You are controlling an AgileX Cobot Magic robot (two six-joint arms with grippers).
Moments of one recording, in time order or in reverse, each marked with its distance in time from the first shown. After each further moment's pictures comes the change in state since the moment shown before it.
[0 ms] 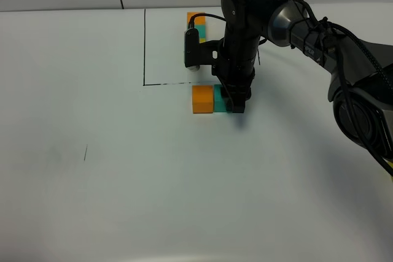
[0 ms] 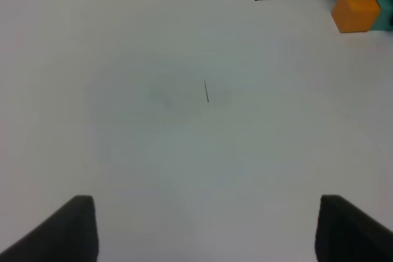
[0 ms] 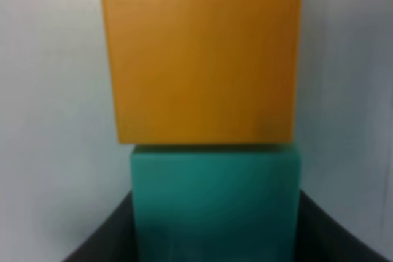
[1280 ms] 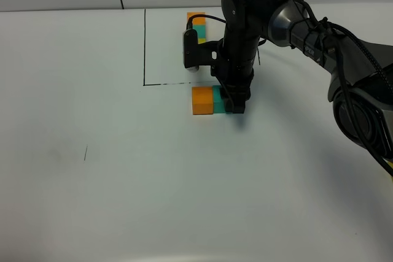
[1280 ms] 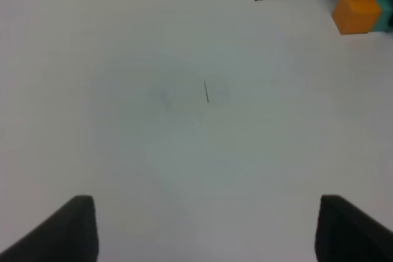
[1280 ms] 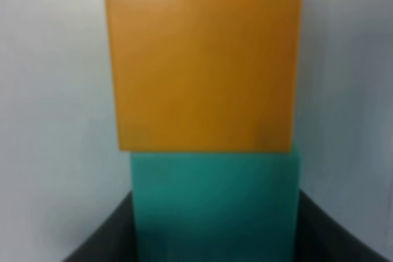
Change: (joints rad) left arm 0.000 0.000 0.000 0.000 0.000 0.000; right arm 0.000 0.005 -0.002 0.019 0.002 -0.026
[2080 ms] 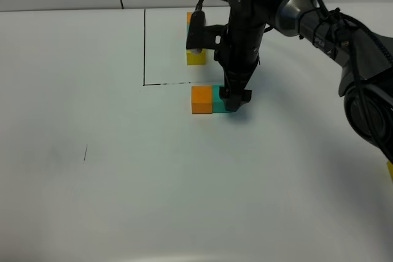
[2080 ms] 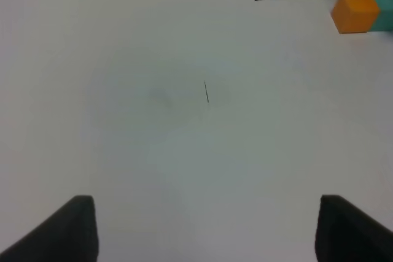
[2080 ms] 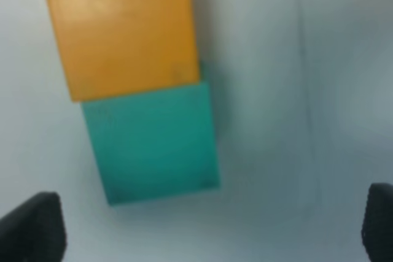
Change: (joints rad) left arm 0.000 0.001 0.000 0.000 0.000 0.000; right arm -0.020 -0.077 0.004 -0.047 -0.002 0.196
